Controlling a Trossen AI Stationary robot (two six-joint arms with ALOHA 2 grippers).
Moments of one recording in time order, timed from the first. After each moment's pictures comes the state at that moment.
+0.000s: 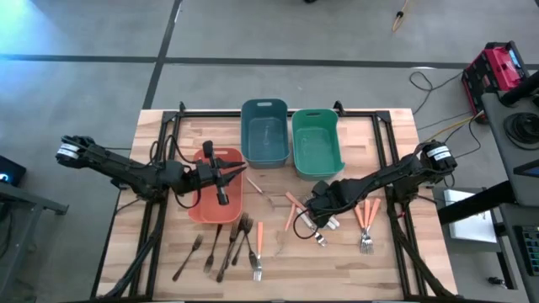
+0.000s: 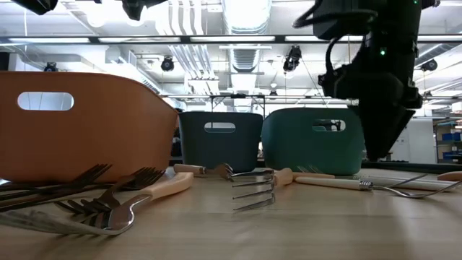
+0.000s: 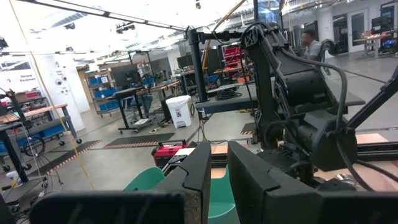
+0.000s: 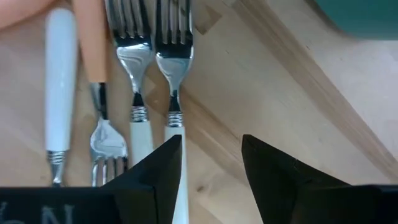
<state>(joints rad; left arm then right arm) -0.24 1.04 0.55 0.66 -0.52 0.27 0.27 1.64 1.00 -0.87 0.15 1.06</state>
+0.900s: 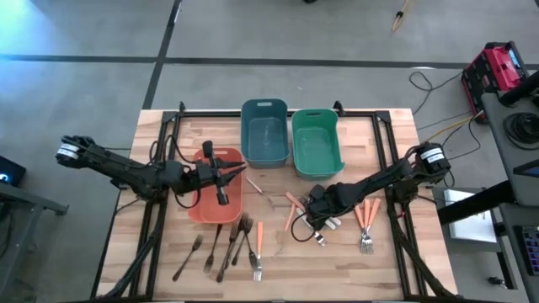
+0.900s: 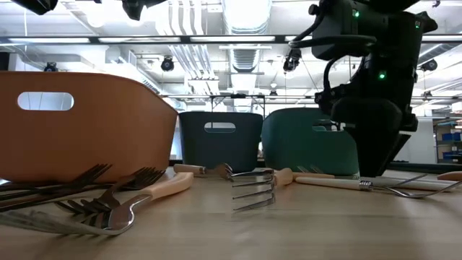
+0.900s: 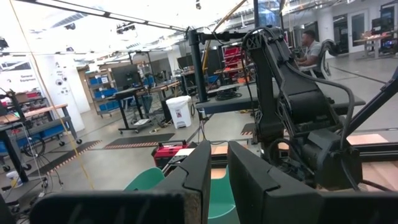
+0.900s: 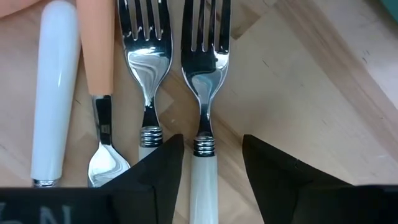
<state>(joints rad) -0.24 1.04 0.54 0.66 -0.52 0.27 0.27 1.75 0.93 -0.69 0.16 1.02</state>
